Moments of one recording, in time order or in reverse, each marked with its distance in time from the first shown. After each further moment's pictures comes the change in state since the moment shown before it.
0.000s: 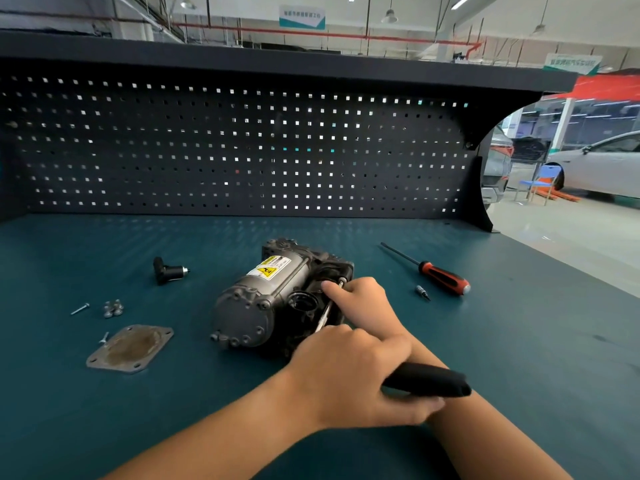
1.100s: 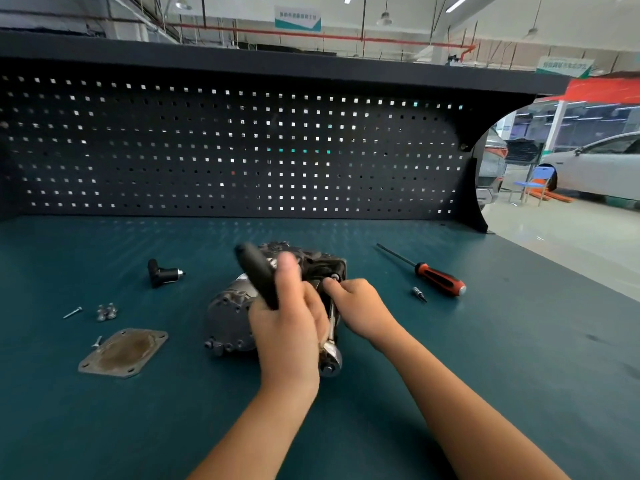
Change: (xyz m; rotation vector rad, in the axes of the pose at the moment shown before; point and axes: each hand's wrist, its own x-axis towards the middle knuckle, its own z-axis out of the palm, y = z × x) left_hand 0.021 0.000 -0.014 -1.221 0.870 -0.807; right_hand -0.002 -0.001 0.000 0.113 -0.035 -0.028
